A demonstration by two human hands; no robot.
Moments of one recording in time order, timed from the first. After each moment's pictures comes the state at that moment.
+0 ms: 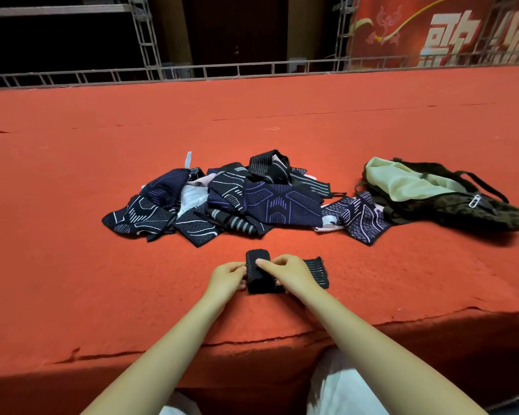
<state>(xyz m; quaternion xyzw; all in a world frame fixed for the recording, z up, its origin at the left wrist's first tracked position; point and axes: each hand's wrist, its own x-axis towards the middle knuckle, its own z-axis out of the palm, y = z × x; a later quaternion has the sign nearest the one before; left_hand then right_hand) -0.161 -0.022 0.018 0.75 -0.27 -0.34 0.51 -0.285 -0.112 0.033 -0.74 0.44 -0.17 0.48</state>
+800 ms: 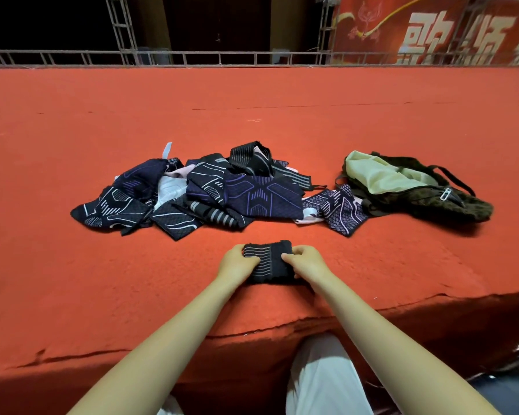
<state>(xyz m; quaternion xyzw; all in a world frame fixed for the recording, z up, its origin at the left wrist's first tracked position) -0.198 -0.066 0.030 0.82 -0.34 -0.26 0.39 -0.334 -0.148 0.035 -0.69 0.48 -0.17 0.51</state>
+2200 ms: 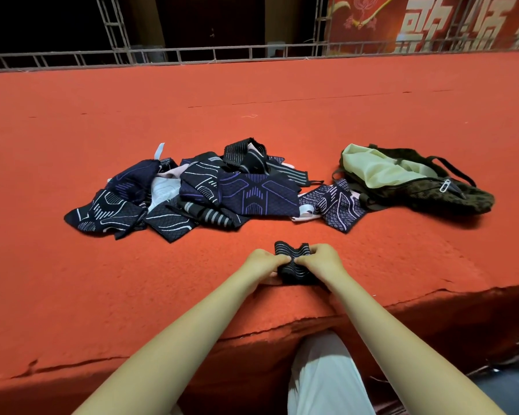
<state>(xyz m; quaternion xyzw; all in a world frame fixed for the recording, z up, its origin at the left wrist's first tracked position) -0.240 -0.095 0.036 0.72 -0.30 -0.47 0.42 -0.361 -0.170 0.029 -0.71 0.54 -0.16 0.42</state>
